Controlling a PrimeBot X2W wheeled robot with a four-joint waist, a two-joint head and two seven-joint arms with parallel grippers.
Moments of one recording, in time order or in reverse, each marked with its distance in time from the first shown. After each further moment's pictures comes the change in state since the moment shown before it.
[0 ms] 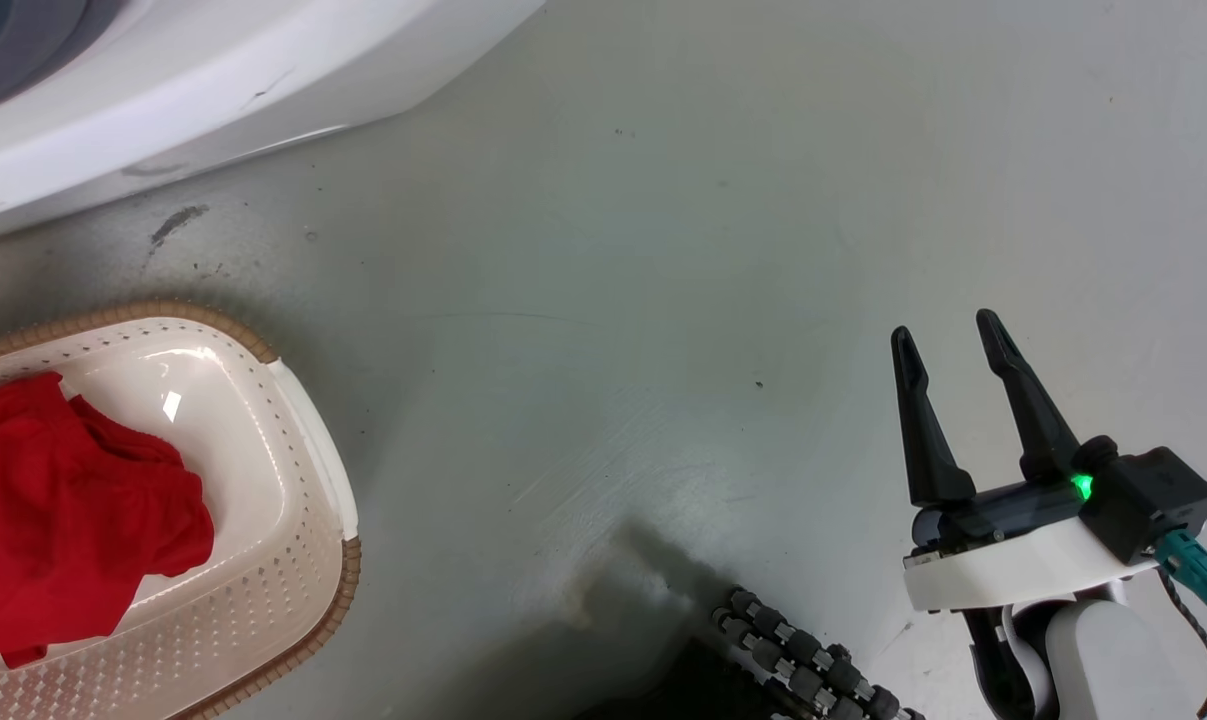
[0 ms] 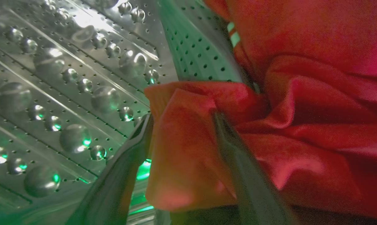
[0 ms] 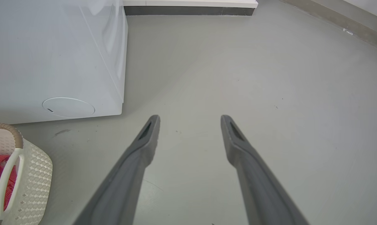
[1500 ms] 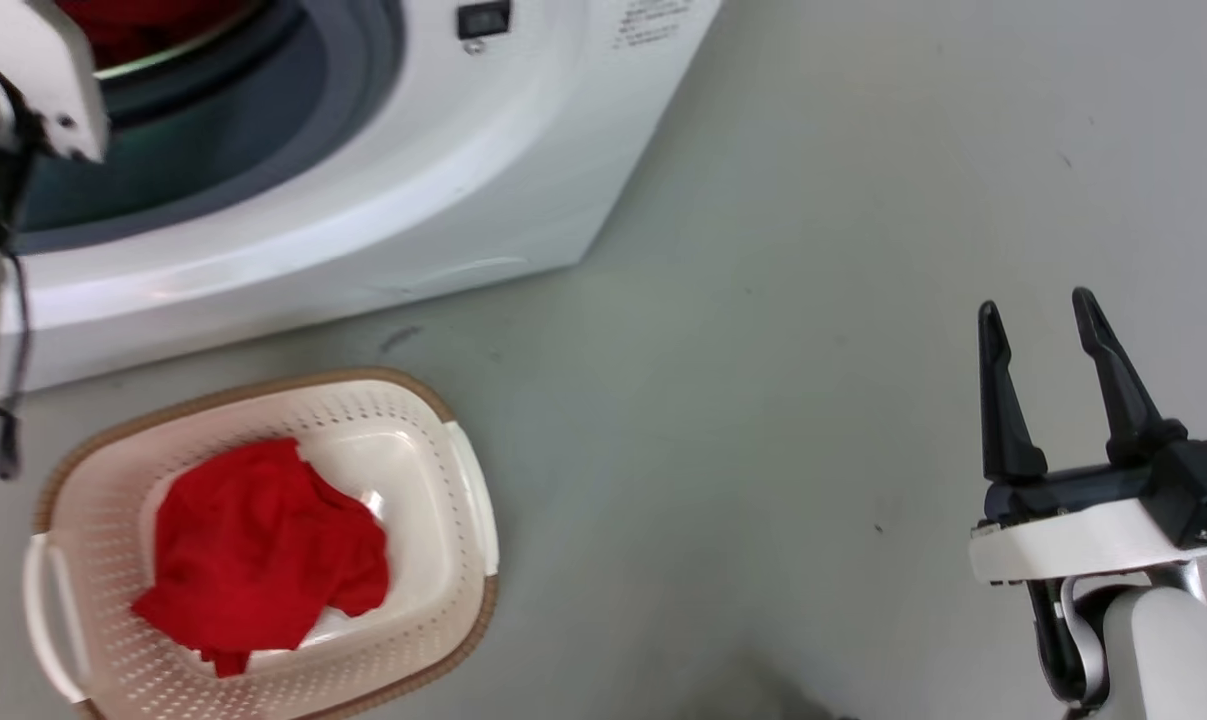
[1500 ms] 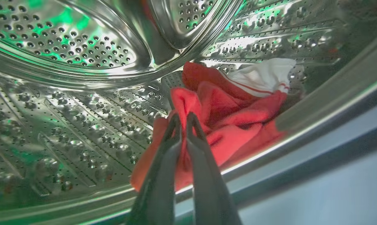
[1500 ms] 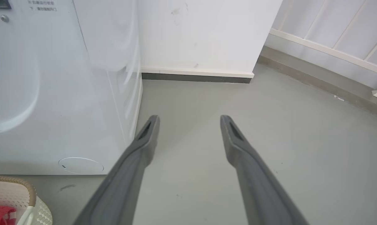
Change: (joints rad) left arm 0.321 -0.145 -0.129 0.060 -0.185 0.000 -0.634; right arm -0.024 0.001 -0.133 0.006 -0.138 0.000 0.000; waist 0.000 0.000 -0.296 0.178
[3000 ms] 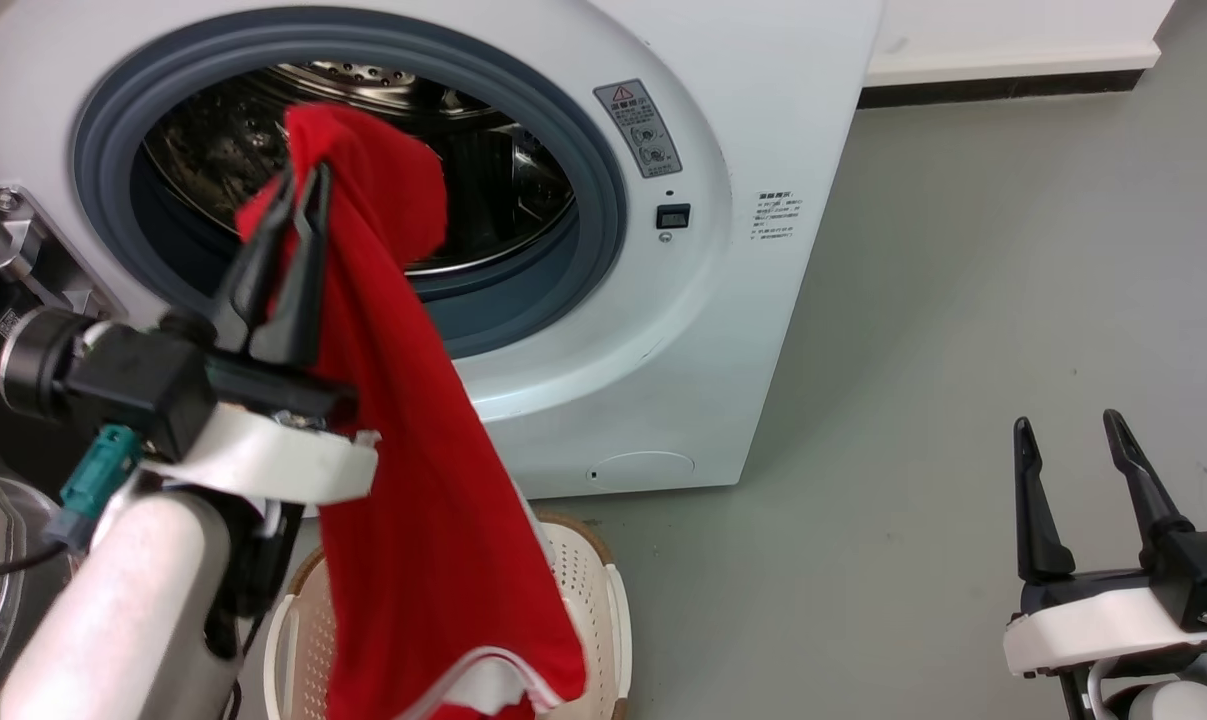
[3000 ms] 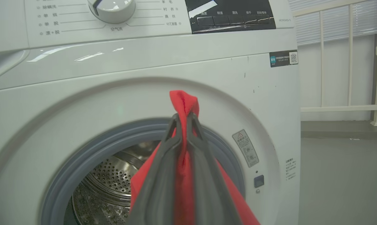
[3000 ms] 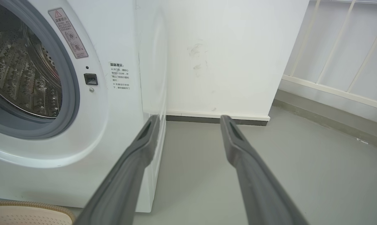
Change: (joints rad) left arm 0.834 -0.035 0.153 -1.138 0.035 0.255 -0.219; right arm 0.146 0.000 -0.088 0.042 -0.077 0.000 0.000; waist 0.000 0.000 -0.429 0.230
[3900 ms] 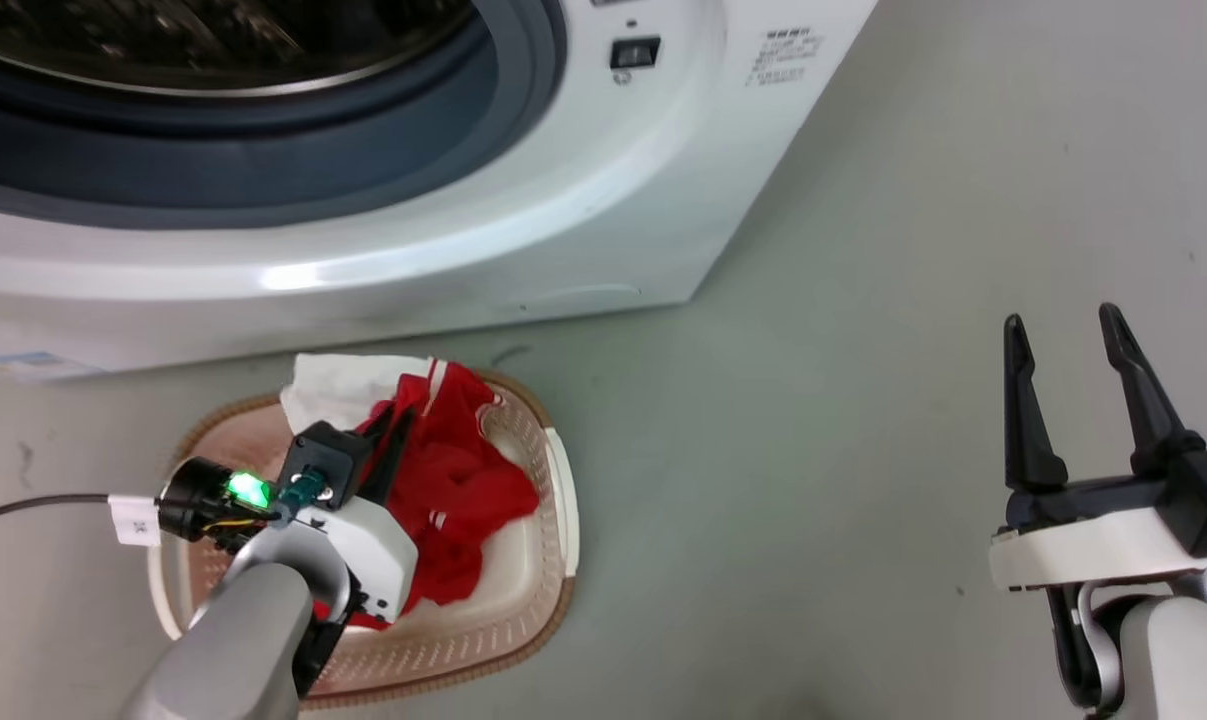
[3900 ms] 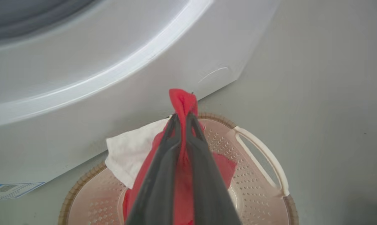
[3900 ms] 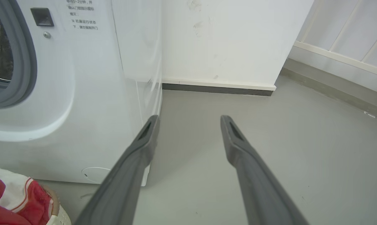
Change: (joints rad) left arm -0.048 -0.103 -0.223 0.710 0.045 -0.146 -0.027; right arm -0.122 0.000 0.042 -0.039 0.035 0.000 0.000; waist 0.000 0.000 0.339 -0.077
